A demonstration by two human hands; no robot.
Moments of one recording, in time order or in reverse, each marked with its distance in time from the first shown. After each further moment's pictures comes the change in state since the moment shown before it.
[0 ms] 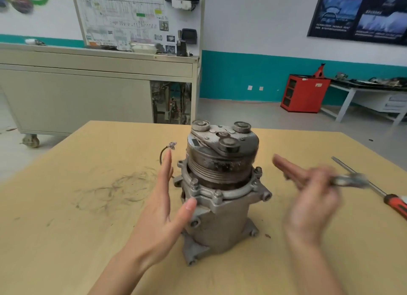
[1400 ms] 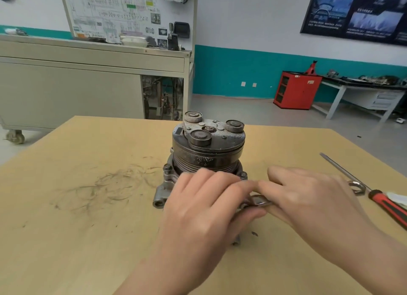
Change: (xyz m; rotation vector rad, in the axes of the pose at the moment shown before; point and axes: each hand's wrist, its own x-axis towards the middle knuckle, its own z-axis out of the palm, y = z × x) left_hand 0.011 0.078 0.048 0.470 0.258 0.700; right_hand 0.026 -0.084 -0.031 -1.321 -0.997 -0.938
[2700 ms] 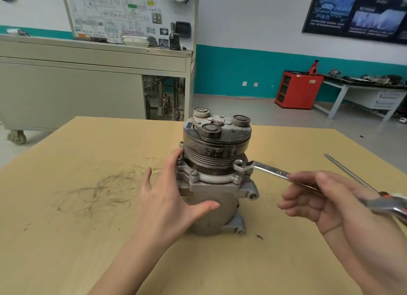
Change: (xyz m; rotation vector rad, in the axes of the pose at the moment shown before) left_hand -0.032 -0.066 0.014 -0.038 -0.211 -0.576; right_hand -0.016 -0.005 0.009 1.724 0.287 0.695
